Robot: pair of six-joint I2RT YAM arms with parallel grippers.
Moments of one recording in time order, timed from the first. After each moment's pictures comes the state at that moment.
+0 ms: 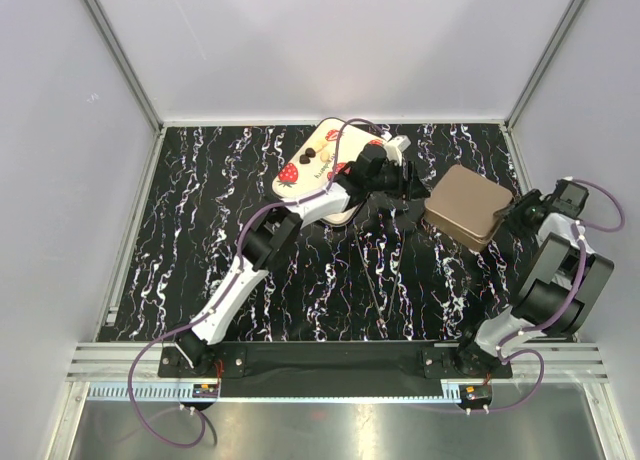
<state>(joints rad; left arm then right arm) -0.75 2.57 2.08 0.16 0.48 -0.60 -0.59 1.58 0.93 -0.24 -0.37 0.44</state>
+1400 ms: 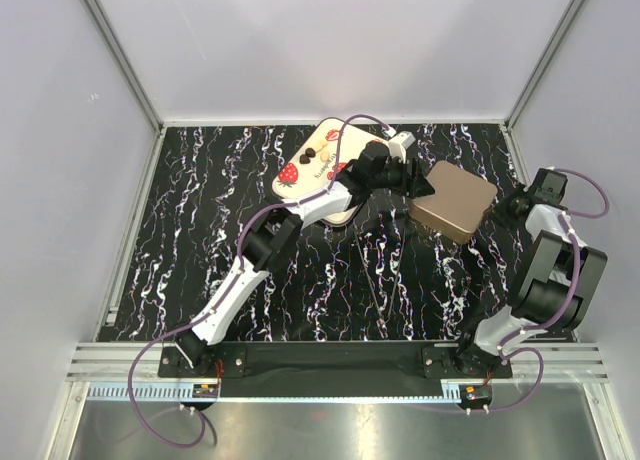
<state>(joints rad) -0.77 2.57 2.12 0.18 0.48 -0.57 -0.46 1.59 0.96 -0.25 -0.26 0.48</state>
